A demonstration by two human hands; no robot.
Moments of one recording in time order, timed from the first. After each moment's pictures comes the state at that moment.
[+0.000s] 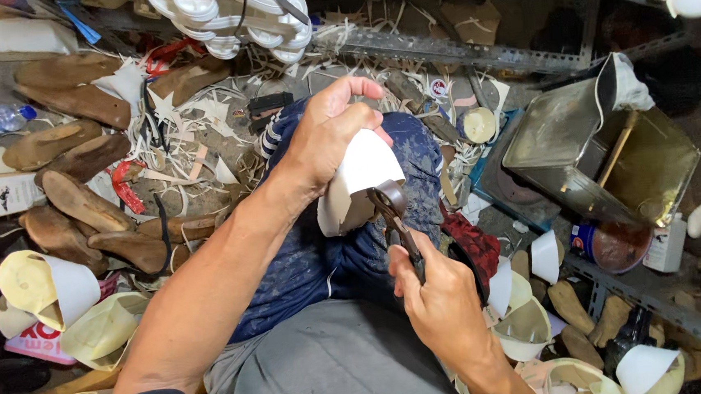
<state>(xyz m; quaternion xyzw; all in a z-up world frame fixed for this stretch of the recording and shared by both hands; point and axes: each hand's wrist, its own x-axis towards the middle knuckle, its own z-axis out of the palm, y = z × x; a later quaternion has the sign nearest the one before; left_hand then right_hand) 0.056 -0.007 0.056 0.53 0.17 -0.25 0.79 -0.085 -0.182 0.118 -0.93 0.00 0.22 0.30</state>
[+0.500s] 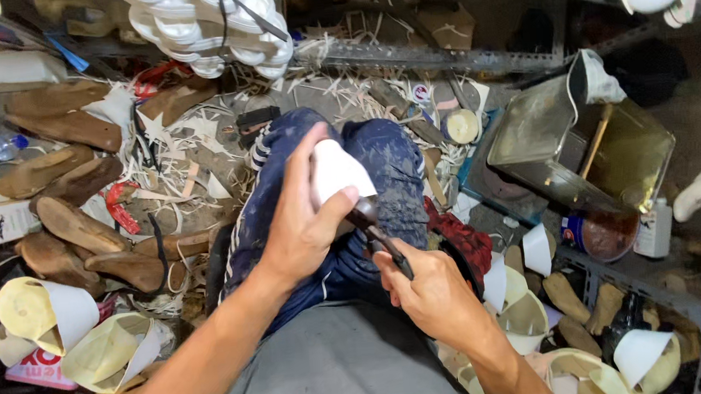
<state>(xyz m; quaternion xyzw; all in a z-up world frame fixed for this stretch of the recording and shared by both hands) -0.024 0.002 0.068 0.73 0.02 -0.06 0.68 -0.067 -0.186 0.133 -0.89 0.00 0.34 0.31</state>
